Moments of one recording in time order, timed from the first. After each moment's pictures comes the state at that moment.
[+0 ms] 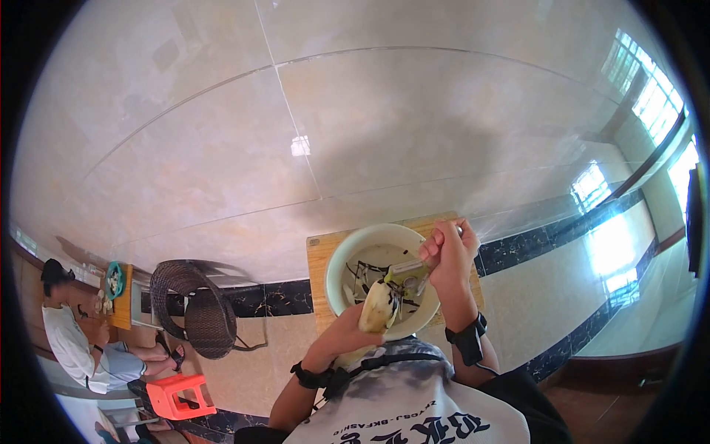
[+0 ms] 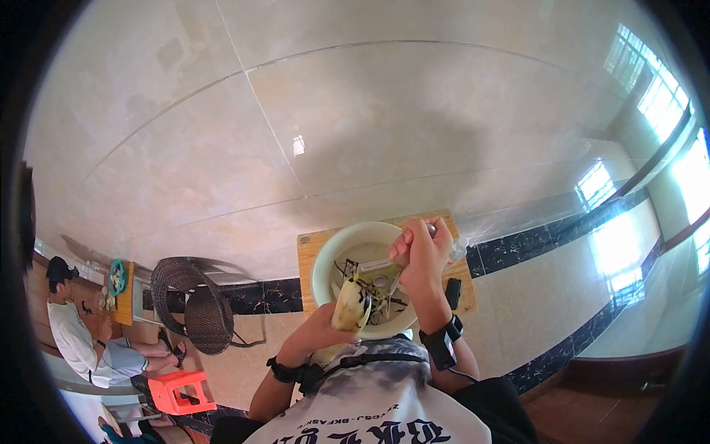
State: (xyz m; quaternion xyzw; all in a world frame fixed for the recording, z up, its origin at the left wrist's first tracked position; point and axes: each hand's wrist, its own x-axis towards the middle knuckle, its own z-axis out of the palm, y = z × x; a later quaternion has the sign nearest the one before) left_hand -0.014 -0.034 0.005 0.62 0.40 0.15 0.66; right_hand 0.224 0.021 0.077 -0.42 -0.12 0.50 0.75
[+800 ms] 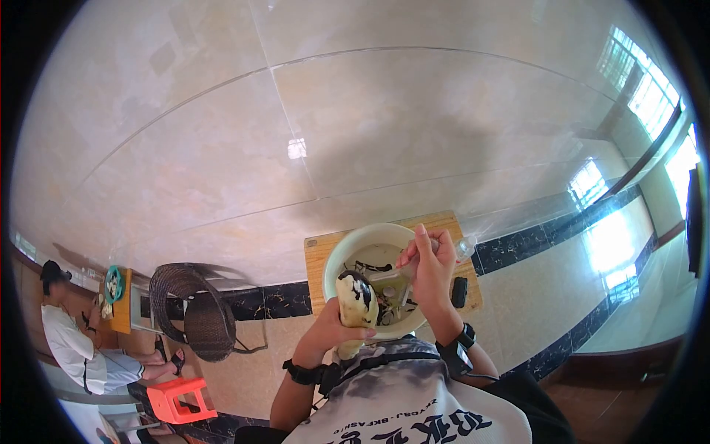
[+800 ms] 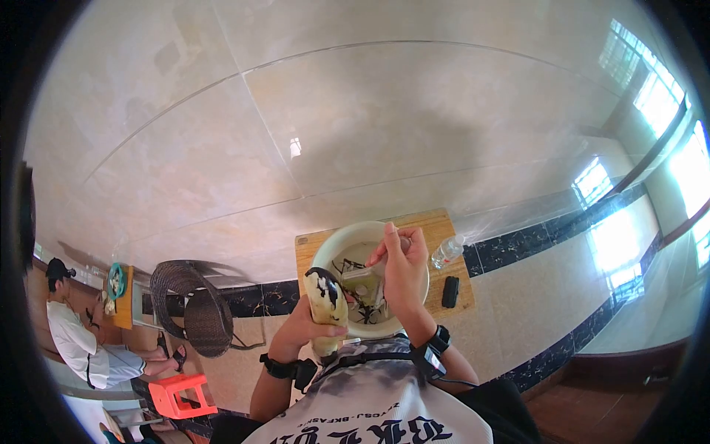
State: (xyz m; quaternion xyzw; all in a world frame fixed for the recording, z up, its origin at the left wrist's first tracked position) left_hand -0.024 -0.031 0.022 0.52 0.36 0.29 0.72; right_hand 0.196 0.005 0.048 -0.43 -0.24 0.48 0.73
